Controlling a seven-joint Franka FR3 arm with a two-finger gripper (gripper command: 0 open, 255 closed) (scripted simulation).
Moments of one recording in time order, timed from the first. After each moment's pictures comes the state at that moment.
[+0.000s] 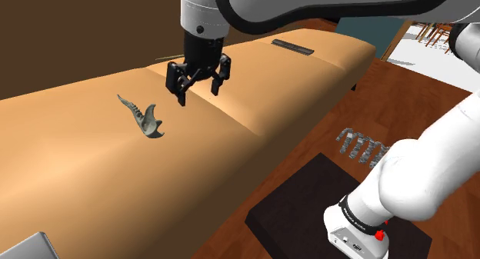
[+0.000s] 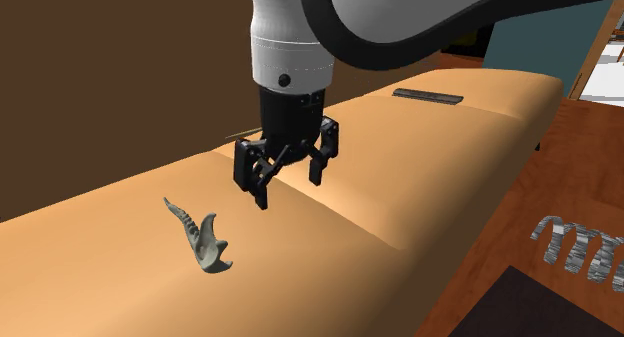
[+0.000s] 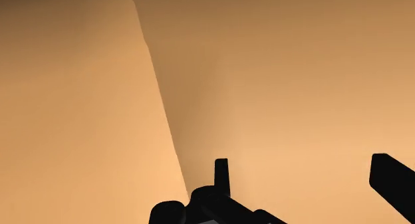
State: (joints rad) arm 0.17 -0.06 0.49 -1.81 0.00 1.83 0.64
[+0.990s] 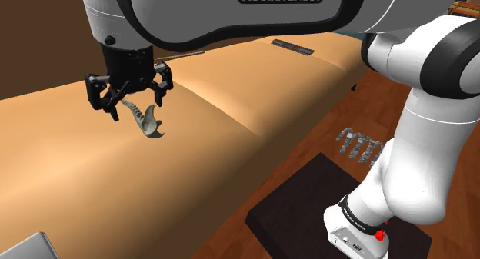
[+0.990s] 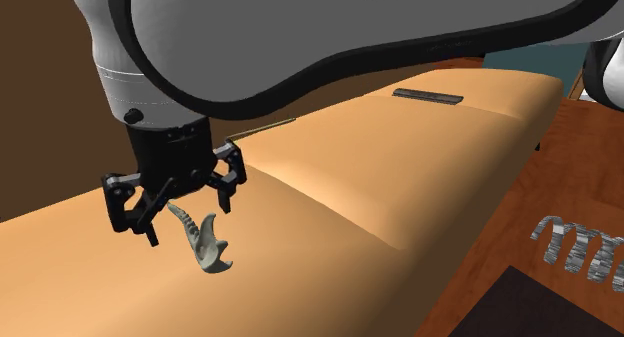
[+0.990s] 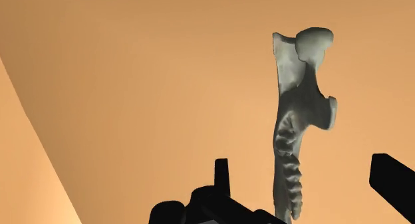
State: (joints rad) arm 0.35 0.34 0.57 -1.39 -0.26 1.78 0.85
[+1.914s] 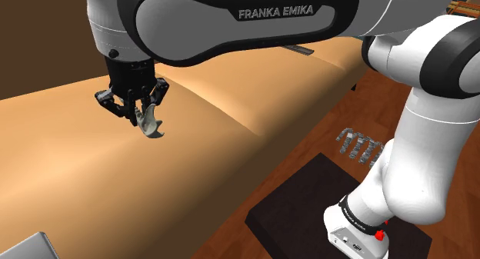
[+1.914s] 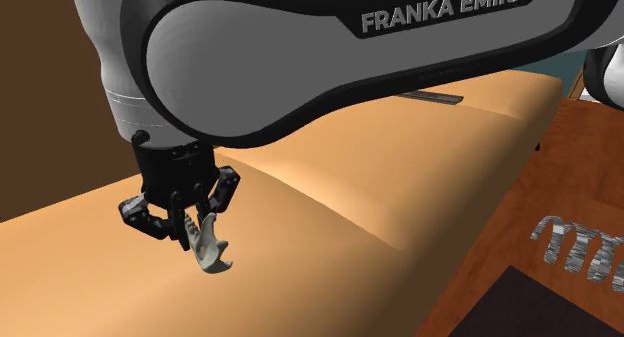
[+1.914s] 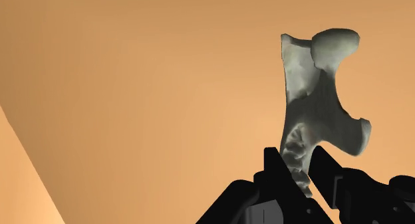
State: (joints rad) arm 0.34 0.33 0.57 -1.44 -0.26 1.83 0.86
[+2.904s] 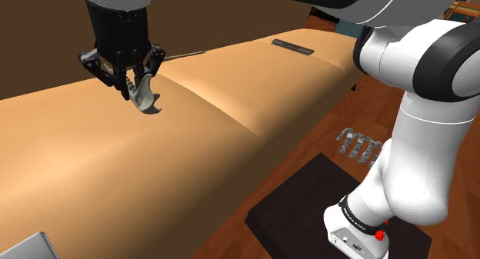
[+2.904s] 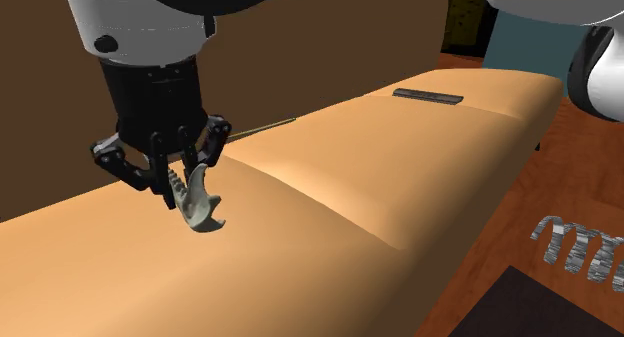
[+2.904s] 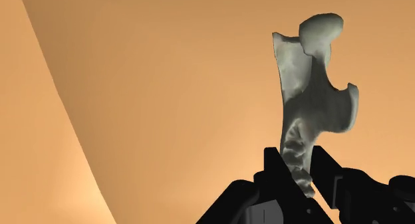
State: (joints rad) arm 0.39 0.38 0.57 -1.19 -0.29 1.62 0.84
